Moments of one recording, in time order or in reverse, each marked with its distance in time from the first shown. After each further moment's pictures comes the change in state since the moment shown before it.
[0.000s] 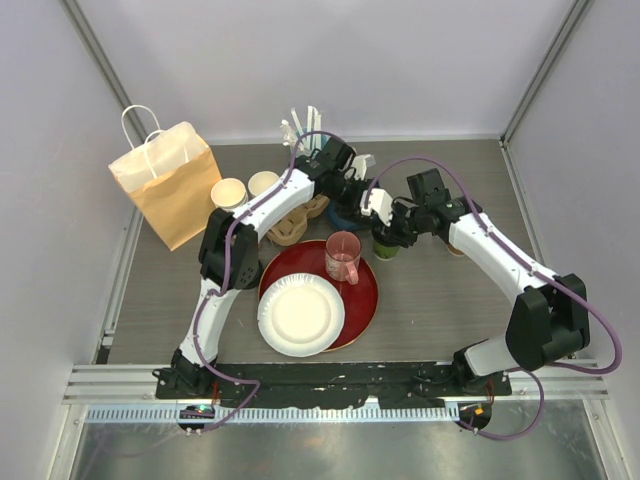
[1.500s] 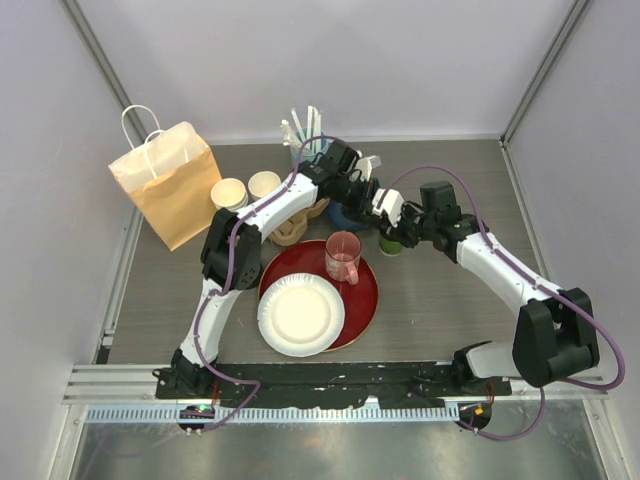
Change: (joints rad) left arm -0.020 0.014 -0.040 0.119 0.091 -0.074; right arm -0.058 -0.067 -0.219 0.328 -0.005 0.117
